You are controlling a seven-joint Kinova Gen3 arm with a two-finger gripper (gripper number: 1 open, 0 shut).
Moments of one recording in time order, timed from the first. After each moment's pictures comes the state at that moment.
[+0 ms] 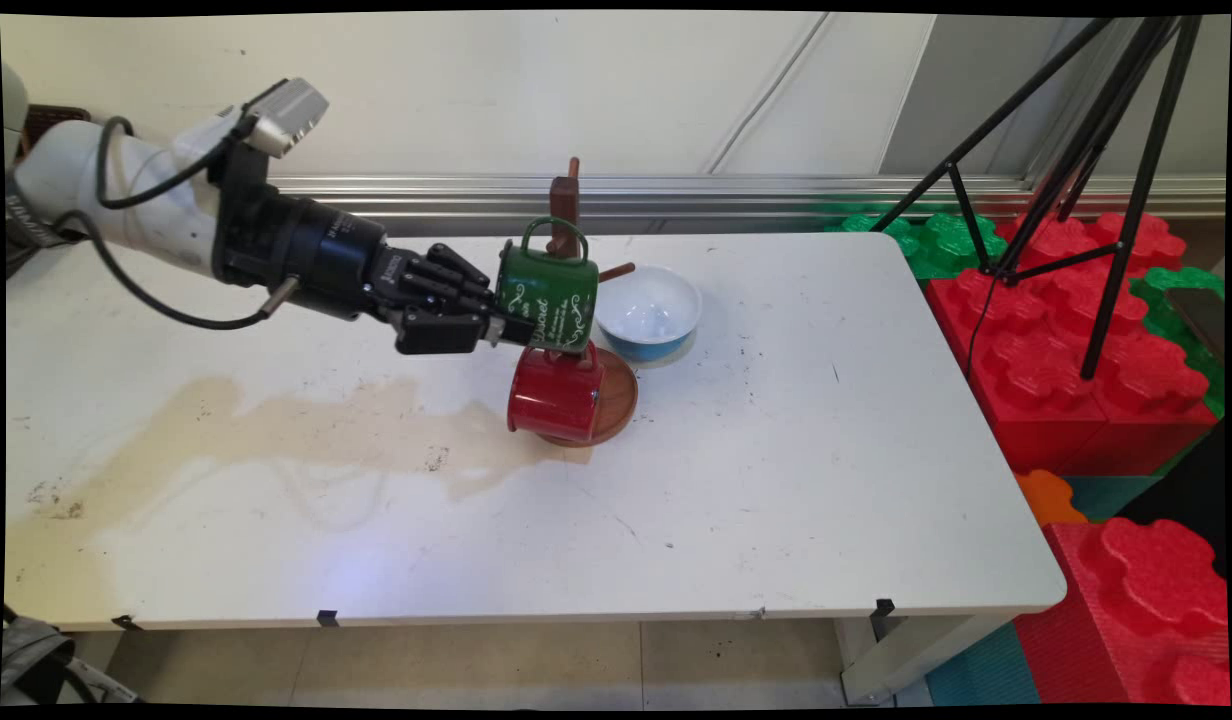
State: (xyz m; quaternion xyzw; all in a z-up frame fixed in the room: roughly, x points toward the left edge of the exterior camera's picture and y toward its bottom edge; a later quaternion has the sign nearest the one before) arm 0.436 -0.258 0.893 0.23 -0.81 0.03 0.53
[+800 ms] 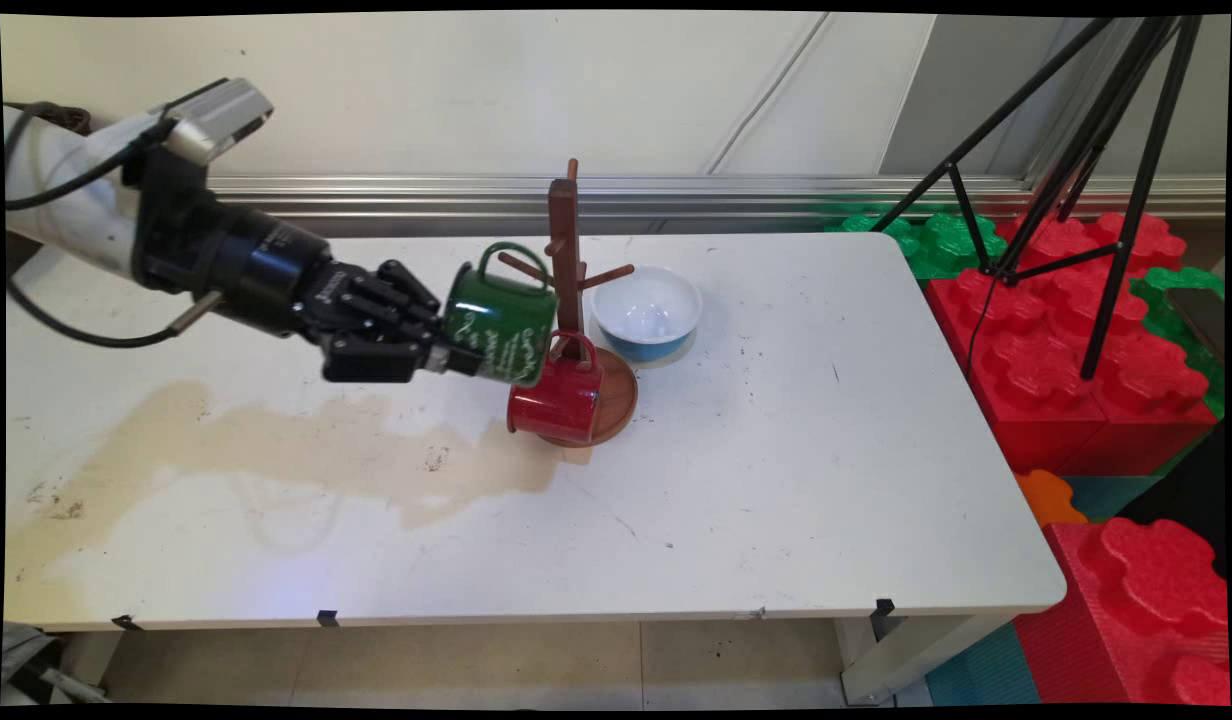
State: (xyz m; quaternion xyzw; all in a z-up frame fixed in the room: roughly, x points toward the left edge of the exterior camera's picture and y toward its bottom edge) arm 0.455 -0.229 0.910 0.21 -0.83 0.01 0.51
